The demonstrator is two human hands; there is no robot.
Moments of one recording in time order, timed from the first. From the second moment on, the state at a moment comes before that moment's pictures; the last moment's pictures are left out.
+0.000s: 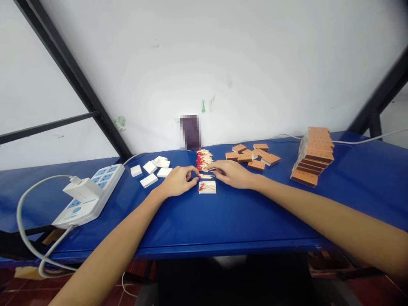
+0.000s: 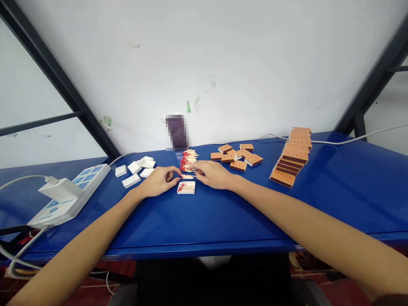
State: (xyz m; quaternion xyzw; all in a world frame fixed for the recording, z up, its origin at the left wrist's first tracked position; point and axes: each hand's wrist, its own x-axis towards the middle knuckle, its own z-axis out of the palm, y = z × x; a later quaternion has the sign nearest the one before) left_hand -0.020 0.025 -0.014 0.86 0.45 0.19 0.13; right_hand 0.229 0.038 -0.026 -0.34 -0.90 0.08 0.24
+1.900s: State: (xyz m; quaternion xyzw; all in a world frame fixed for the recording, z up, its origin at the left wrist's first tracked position) left_hand -0.015 0.029 -0.022 0.85 0.47 0.21 0.12; right_hand 0.227 0.033 -0.022 -0.27 -0.93 0.11 0.21
